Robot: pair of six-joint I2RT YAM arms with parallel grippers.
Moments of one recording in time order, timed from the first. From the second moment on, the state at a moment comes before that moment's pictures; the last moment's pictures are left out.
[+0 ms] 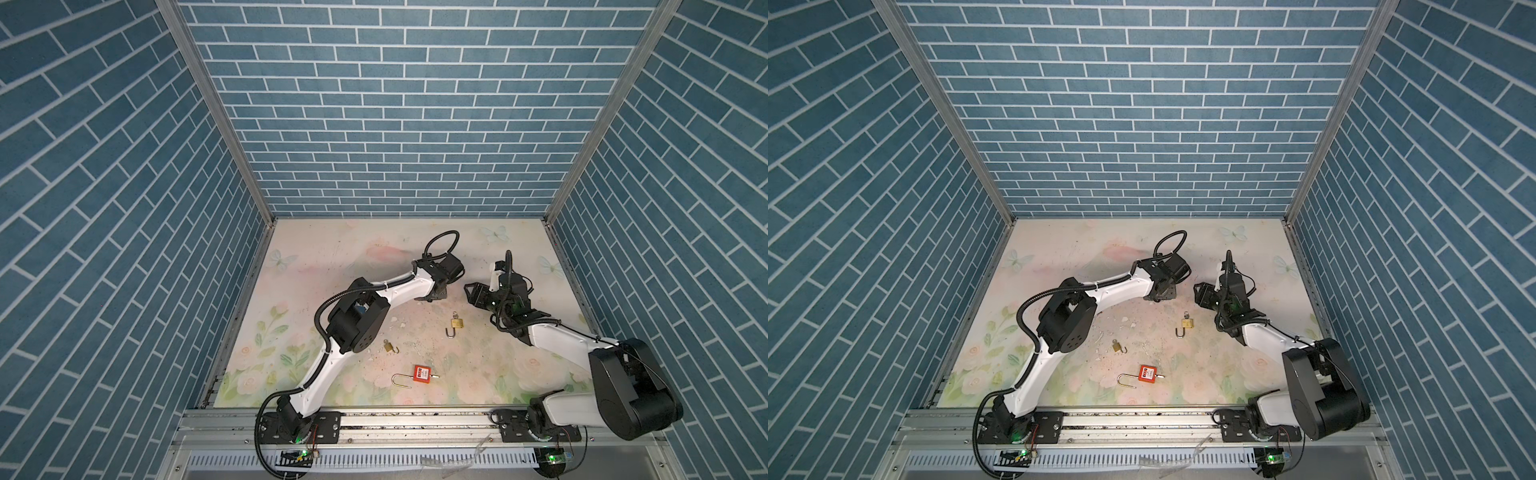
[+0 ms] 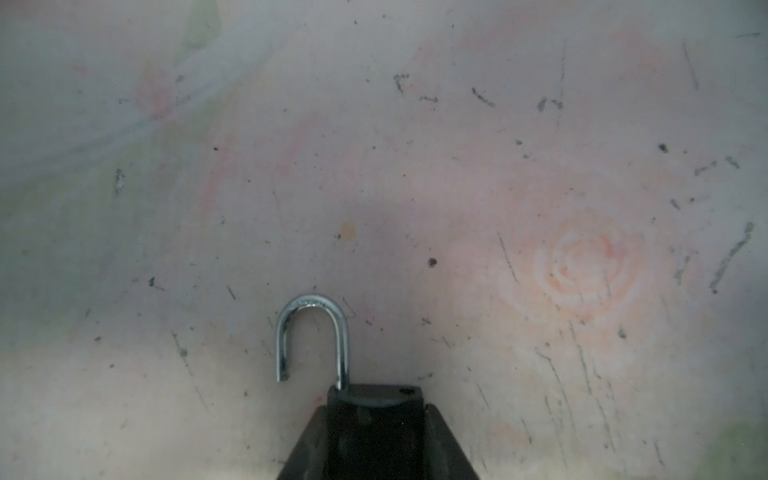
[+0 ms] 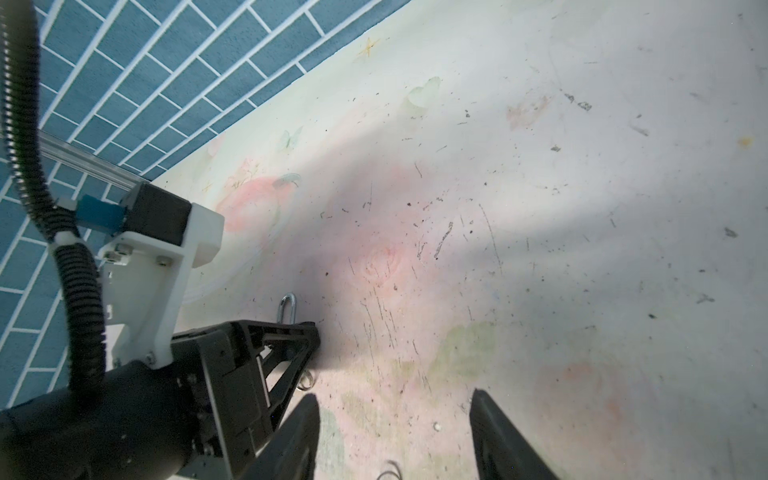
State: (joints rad) left arm -0.84 2.34 1.86 -0.74 -0.31 -0.85; right arm 0.35 1.36 0.54 0.24 -0.14 0.58
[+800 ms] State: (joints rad) left arm -0.86 1.46 1.01 -0.03 0.03 0.21; right arm 0.30 0.87 0.55 0.16 -0.35 0.49
